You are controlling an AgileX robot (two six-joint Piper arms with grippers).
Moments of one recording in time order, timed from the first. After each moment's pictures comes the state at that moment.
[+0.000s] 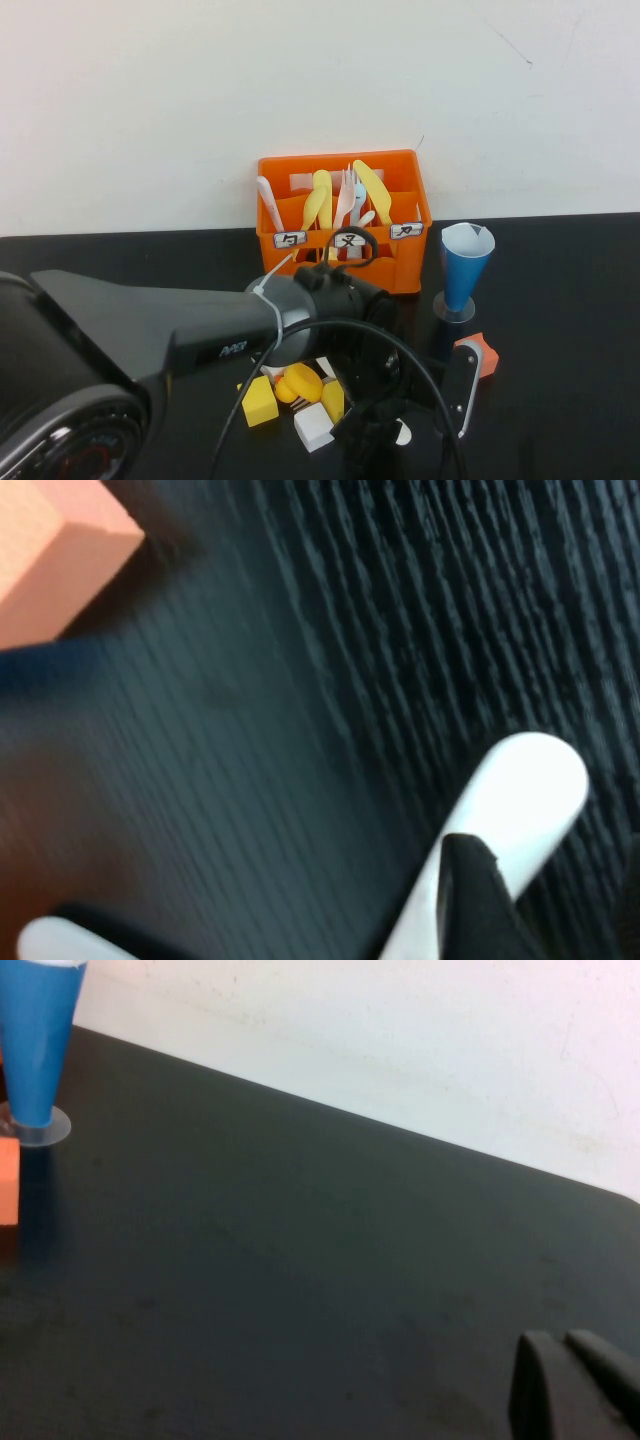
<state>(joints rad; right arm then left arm) -0.01 -0.01 0.03 -0.17 0.40 -0.17 -0.77 2.10 -1.34 -0.16 0.62 1.23</state>
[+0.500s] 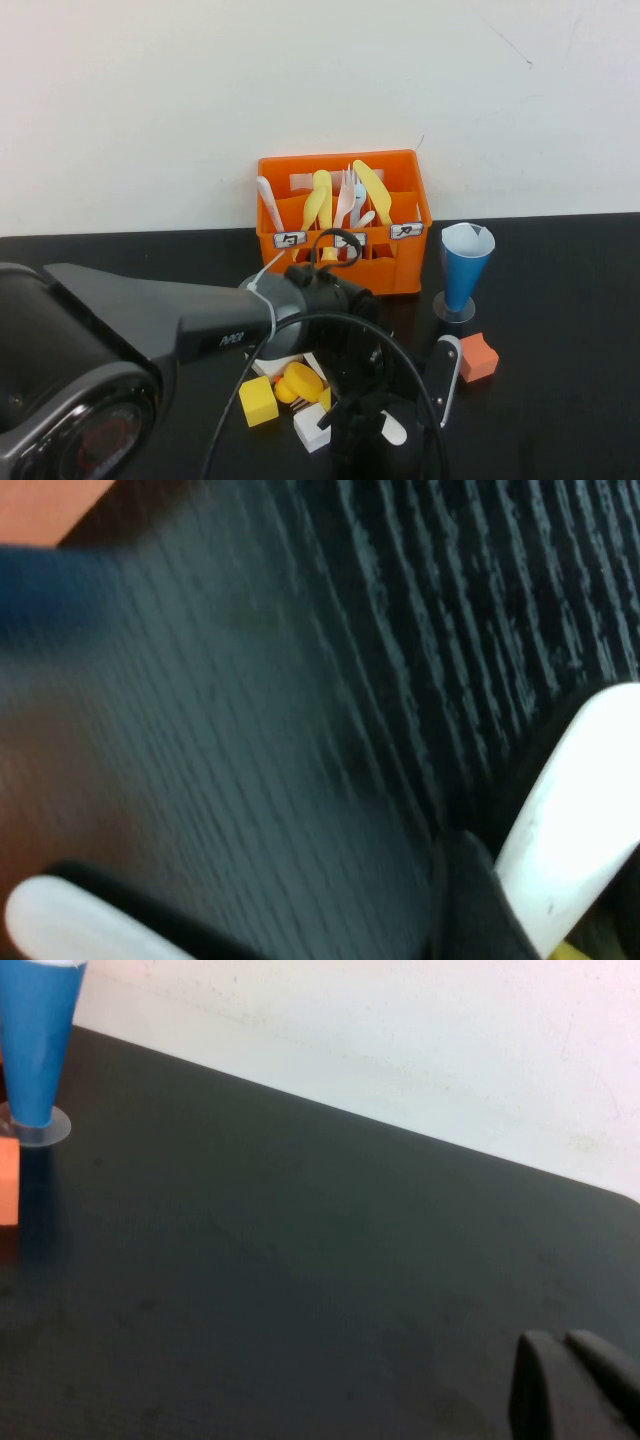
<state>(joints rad) -0.01 -0.01 0.03 -0.17 0.40 -0.17 -0.72 2.15 -1.34 -0.16 0.57 1.26</state>
